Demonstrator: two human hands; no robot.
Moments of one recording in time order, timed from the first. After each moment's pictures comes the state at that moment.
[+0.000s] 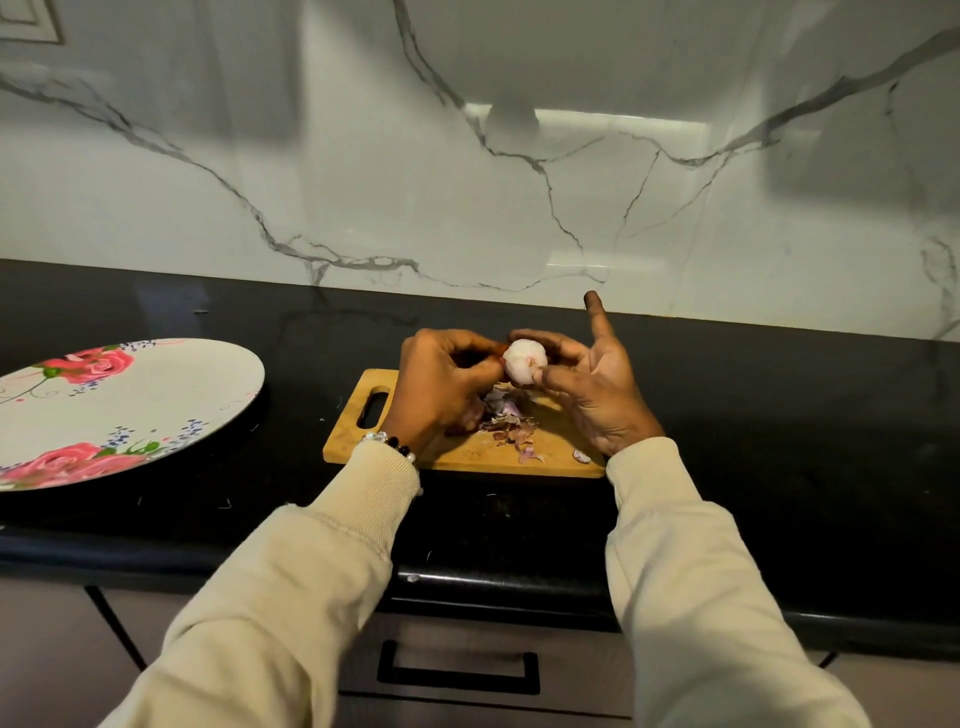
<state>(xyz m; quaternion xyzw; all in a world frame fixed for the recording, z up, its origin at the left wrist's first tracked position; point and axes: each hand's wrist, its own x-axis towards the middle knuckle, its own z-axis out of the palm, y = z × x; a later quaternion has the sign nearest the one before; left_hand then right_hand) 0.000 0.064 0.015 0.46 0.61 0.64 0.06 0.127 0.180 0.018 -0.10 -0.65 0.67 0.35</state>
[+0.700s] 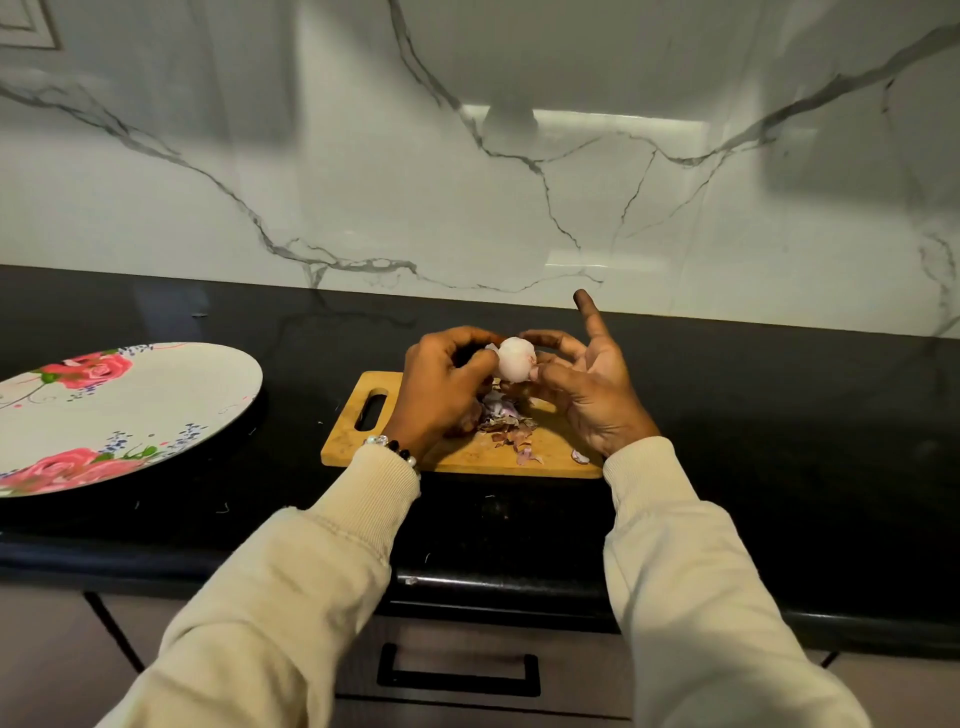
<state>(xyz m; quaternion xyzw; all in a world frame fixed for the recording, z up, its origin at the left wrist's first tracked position) -0.001 0.073 0.010 0.44 0.62 0.65 0.05 0.122 0.181 0.018 -0.09 -0.61 0.70 0.36</state>
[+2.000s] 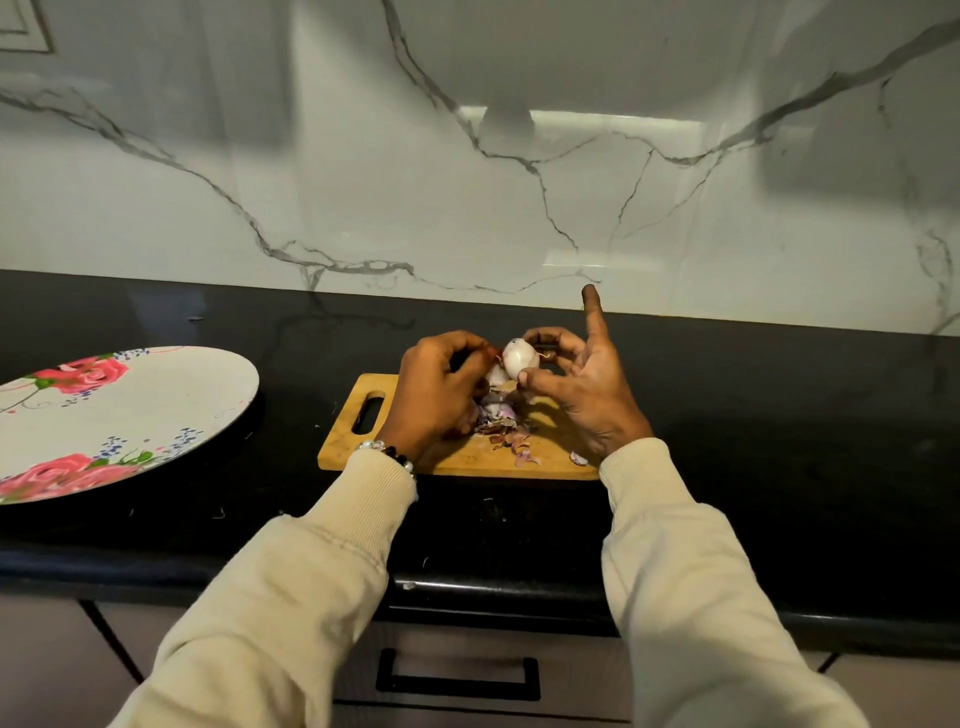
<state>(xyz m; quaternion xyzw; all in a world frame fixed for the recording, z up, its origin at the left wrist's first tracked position) -0.003 0.071 0.011 0.44 0.65 0.61 0.05 0.118 0.192 0.010 -0.13 -0.70 0.59 0.39</state>
